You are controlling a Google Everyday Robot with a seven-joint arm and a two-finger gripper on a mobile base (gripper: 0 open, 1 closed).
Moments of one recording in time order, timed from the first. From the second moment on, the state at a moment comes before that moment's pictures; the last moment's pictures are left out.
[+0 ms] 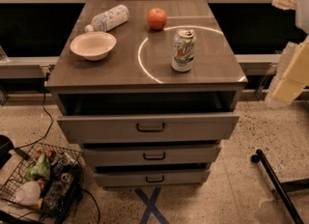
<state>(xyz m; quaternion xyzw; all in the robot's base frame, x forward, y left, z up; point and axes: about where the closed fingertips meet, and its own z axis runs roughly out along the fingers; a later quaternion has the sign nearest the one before) 0.429 -0.199 1.029 -0.60 0.76 -0.09 0.22</state>
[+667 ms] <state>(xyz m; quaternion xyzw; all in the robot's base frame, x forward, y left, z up) 0.446 -0.201 1.023 -0.57 0.77 -0.07 0.27</state>
